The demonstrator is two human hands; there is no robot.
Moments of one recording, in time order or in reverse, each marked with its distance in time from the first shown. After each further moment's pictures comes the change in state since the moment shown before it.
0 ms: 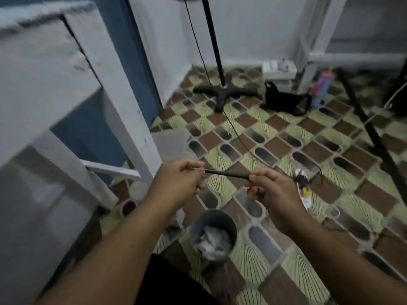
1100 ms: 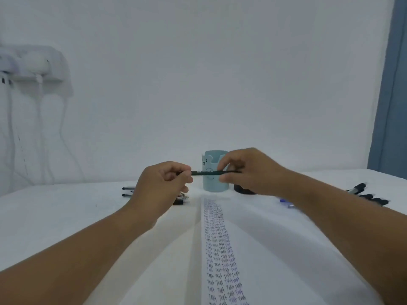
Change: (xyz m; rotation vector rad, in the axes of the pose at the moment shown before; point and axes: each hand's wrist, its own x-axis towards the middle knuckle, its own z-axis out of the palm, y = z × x) left_hand -0.400 -0.031 -0.523 -0.025 1.368 0.331; right_hand -0.271 -0.139 0.677 -0.551 -1.560 -0.987
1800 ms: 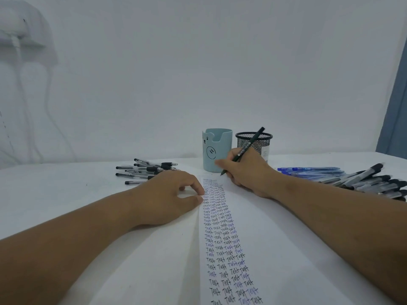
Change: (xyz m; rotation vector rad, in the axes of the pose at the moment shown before) left_hand 0.004 -0.043 -0.004 0.700 -0.498 0.221; right_hand 0.018 0.048 0.061 0.322 0.218 0.329
